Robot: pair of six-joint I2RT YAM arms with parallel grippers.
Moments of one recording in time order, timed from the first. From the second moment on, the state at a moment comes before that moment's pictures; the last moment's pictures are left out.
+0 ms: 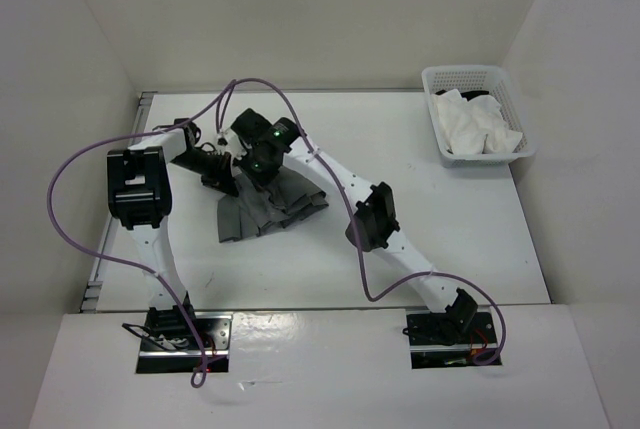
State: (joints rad) left arm 0.12 2.16 1.52 -0.90 0.76 0.51; right arm 0.89 2.66 2.80 -1.23 -0.14 -0.08
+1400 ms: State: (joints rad) left arm 0.13 2.12 1.50 -0.88 0.71 0.50; right arm 0.94 2.63 2.95 -1.18 -0.31 -0.03
